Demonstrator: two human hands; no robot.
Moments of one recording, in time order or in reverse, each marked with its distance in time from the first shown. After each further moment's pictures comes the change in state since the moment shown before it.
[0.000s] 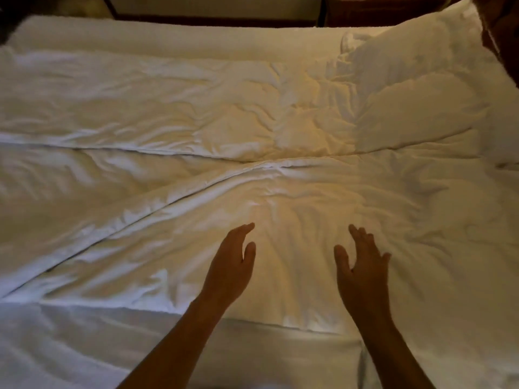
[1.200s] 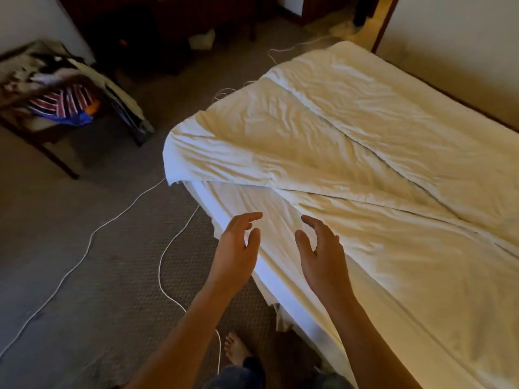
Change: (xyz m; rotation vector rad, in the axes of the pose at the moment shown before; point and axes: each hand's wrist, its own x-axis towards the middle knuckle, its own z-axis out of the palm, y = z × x) left_hand -0.505 -0.156 -0.414 -0.306 0.710 -0.395; right_hand -0.514 -0.407 0.149 0.058 -0.609 -0.660
